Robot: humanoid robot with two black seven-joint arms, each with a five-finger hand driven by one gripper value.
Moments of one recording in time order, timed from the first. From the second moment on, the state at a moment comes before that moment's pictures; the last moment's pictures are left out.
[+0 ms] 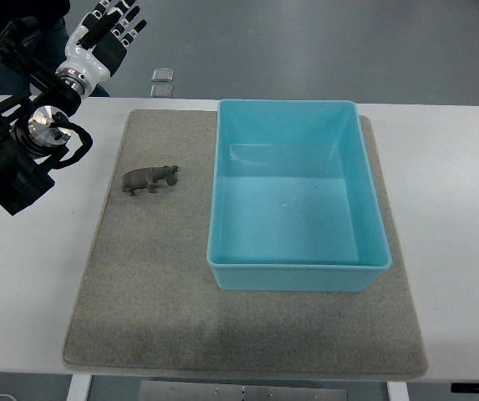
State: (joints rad) left arm -1.11 0.23 -0.30 -0.35 -0.52 -0.35 -0.29; right arm 0.00 0.00 0.00 0.11 -0.05 -0.01 0.09
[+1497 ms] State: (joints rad) left arm -1.11 0.28 -0.29 -0.41 -0.08 -0.35 -0.28; right arm 0.00 0.00 0.00 0.11 -0.05 -0.01 0.09
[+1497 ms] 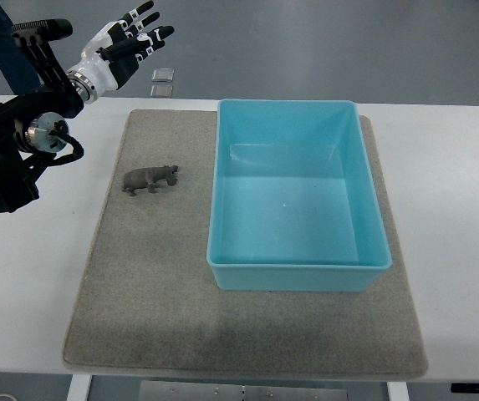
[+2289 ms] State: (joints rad) left arm -1.21 0.59 -0.02 -0.85 0.46 -0.37 -0.28; right arm 0.00 0.00 0.00 0.11 -0.05 -0.01 0.09
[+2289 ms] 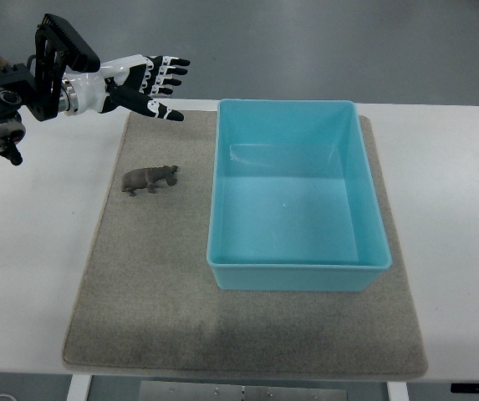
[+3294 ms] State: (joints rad) left arm -1.22 0.76 -0.01 -1.09 1.18 -0.35 -0.27; right arm 0.00 0.00 0.00 0.11 -0.05 -0.01 0.09
